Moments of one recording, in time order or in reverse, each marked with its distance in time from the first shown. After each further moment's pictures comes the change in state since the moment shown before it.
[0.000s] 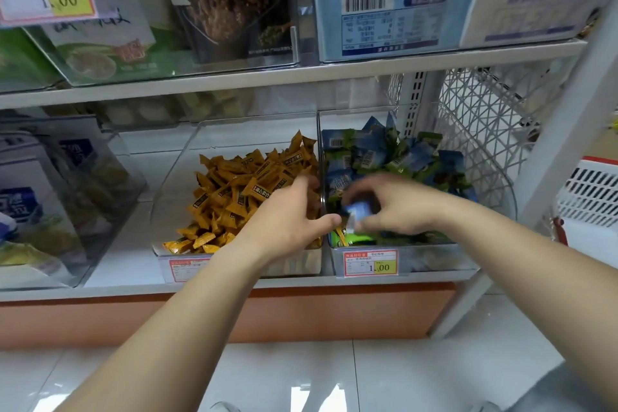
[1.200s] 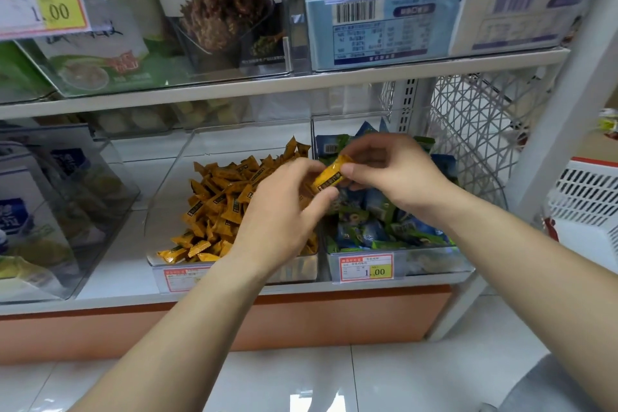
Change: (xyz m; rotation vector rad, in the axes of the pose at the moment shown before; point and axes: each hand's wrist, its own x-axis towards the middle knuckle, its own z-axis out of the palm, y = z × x) left_hand -0.010 0.025 -0.015 -0.080 0.340 0.213; right_hand -0.009 -0.027 -0.019 0.831 0.440 -0.117
